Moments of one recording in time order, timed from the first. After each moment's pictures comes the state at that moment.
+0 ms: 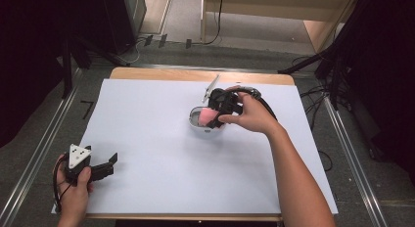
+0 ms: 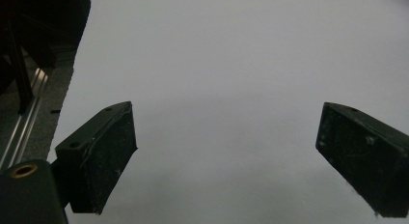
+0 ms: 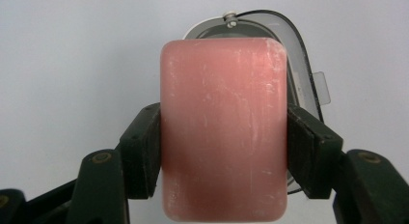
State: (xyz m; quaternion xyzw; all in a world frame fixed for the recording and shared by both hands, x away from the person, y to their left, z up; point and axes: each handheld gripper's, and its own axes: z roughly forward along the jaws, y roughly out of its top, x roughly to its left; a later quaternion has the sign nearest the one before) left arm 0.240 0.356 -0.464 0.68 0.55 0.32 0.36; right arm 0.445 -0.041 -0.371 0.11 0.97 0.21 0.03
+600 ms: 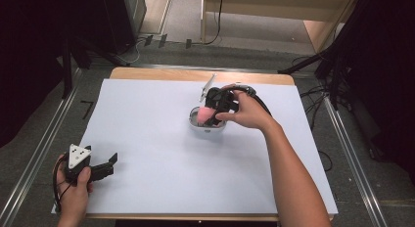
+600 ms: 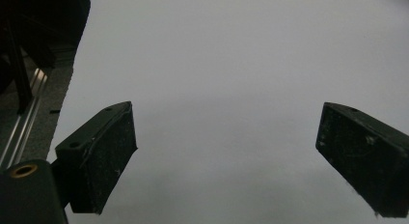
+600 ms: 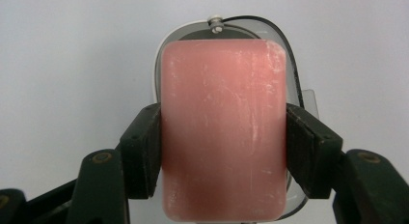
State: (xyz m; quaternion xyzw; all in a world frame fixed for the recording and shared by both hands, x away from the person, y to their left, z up) left arm 0.240 0.356 -0.464 0.68 0.55 0.32 0.36; right arm 0.461 -0.032 -0.383 0.08 0.97 0.21 0.04
